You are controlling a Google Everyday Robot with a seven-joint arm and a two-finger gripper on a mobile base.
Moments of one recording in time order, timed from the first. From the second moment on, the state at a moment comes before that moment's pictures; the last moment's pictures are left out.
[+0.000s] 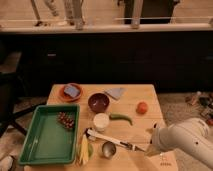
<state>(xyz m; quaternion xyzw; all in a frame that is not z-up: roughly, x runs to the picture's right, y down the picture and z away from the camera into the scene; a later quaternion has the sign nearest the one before) 0.206 0.261 0.687 -0.24 -0.11 0.17 0.95</state>
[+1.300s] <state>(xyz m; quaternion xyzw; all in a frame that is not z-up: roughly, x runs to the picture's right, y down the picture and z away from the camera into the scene) 0.208 0.306 0.739 -0.28 -0.13 0.19 0.93</state>
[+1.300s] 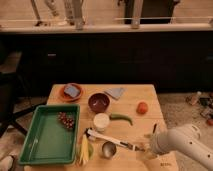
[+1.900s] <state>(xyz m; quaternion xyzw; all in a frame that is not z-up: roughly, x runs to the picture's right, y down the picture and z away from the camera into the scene) 0.204 0.322 0.754 -0.29 -0.13 0.20 0.93</state>
